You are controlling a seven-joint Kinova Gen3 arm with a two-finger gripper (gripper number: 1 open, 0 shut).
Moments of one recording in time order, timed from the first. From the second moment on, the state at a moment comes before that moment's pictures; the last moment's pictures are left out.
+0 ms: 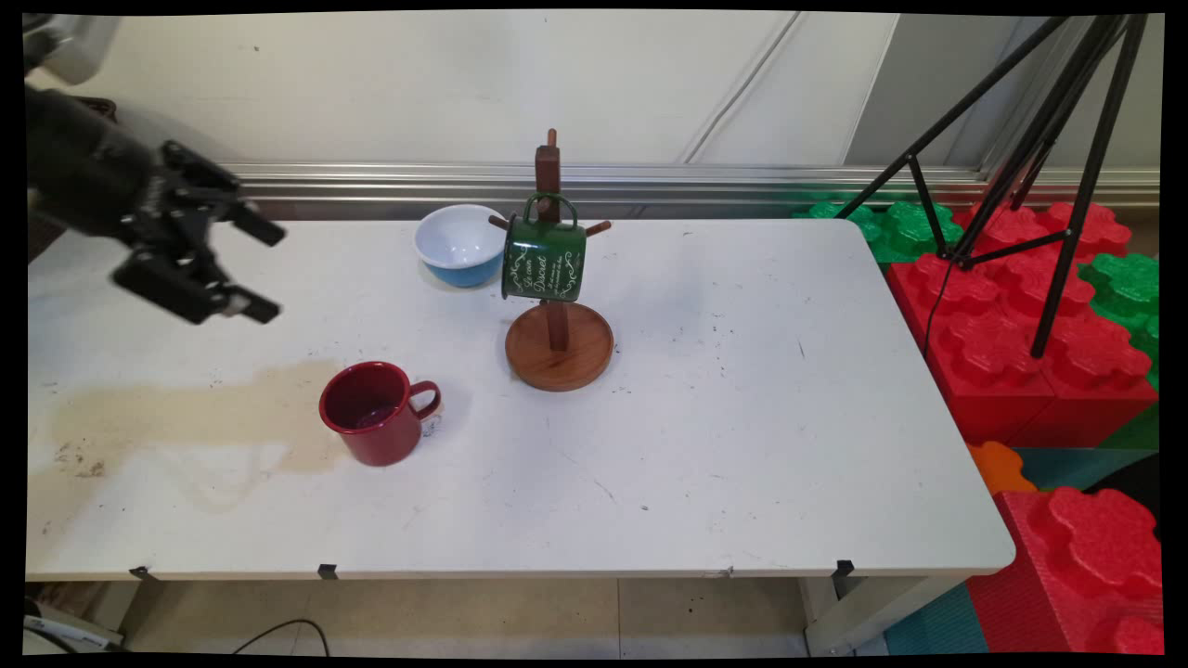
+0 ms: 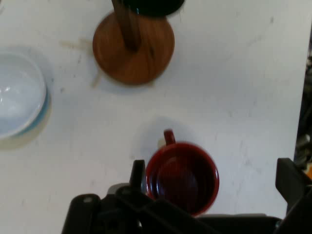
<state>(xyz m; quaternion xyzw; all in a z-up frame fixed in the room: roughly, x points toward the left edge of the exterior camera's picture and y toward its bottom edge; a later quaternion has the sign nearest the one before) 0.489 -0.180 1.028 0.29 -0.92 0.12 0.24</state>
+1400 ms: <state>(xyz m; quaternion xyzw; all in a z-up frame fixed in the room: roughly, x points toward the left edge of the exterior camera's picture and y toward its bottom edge) 0.390 -0.266 0.958 0.36 -0.86 0.11 0.35</state>
